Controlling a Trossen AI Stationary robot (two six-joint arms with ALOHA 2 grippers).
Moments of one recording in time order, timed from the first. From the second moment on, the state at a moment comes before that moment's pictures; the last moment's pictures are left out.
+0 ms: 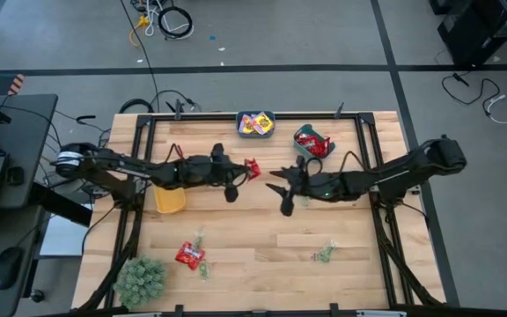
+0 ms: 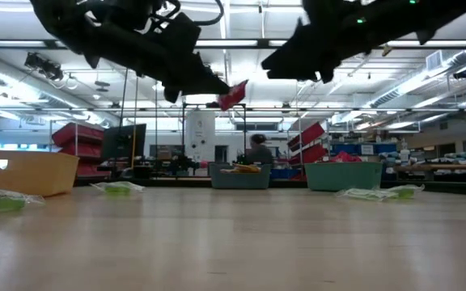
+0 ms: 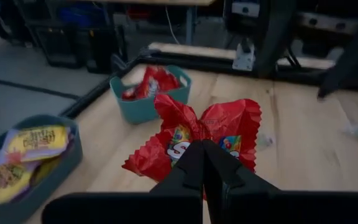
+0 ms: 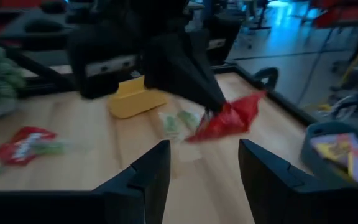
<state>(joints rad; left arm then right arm) 0.05 1.42 0.65 0.53 -0.26 -0.08 0.15 1.40 0.68 0.44 0.48 0.12</state>
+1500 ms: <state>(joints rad) 0.02 1.46 0.65 0.85 -0.34 0.13 -0.07 1.26 0.83 -0.26 0.70 0.21</state>
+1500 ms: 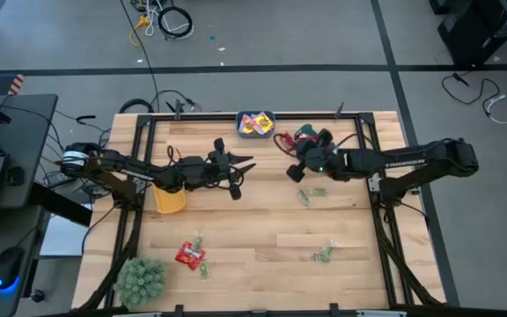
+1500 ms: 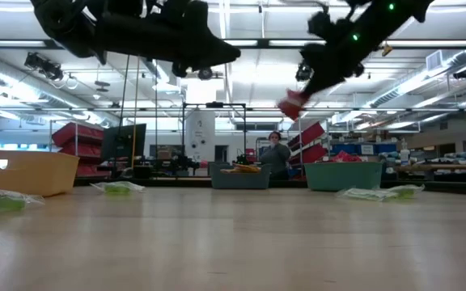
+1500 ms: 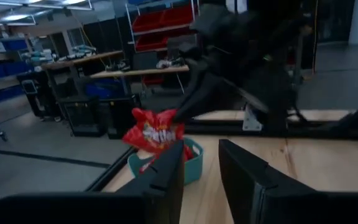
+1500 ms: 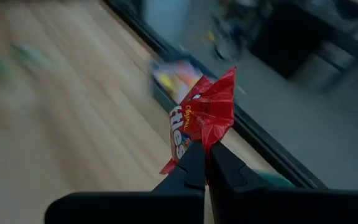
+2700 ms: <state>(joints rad) 0.10 1.47 0.65 0.68 0.02 0.07 -0.39 1.26 0.70 -0.58 0.42 -0.06</state>
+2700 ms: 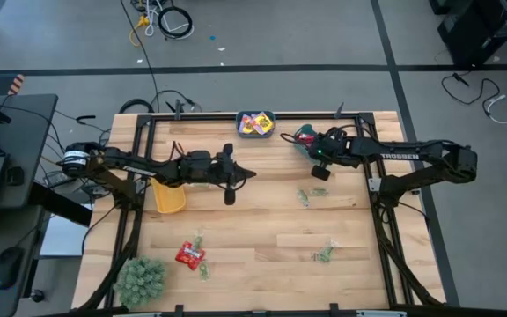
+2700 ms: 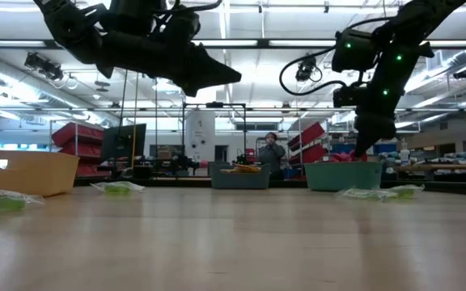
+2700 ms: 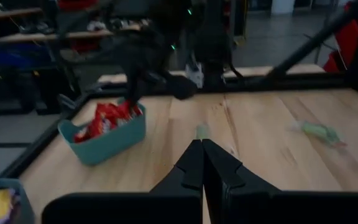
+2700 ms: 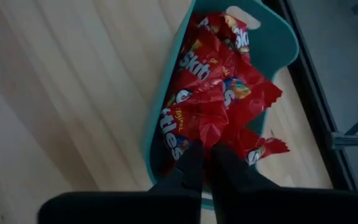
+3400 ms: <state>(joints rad) -0.03 1.26 0.74 -0.20 0.08 -0.01 -0.22 1.26 0.76 -0.43 0.15 0.03</state>
